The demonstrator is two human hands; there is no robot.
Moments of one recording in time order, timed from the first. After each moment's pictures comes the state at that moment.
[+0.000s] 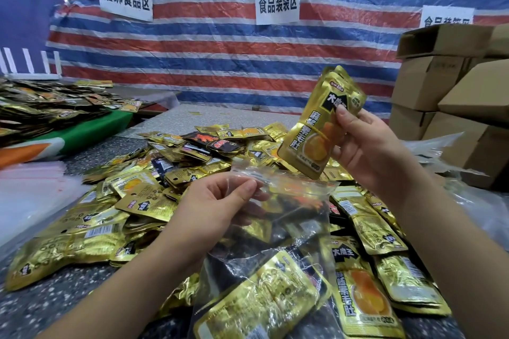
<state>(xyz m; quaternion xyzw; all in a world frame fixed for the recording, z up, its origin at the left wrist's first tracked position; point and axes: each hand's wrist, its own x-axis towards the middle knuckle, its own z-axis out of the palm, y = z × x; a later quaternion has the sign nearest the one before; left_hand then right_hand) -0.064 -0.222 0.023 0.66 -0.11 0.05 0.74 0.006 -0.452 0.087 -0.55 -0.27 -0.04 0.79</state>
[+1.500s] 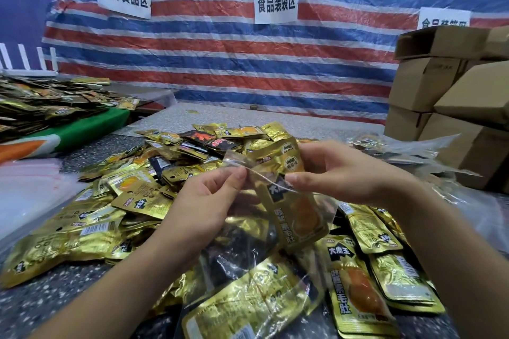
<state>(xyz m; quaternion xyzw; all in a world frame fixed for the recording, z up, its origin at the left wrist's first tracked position) -0.063 -0.221 0.023 0.63 -0.15 0.04 0.76 -0.029 -0.434 0.092 -0.87 -0.33 0.05 0.36</state>
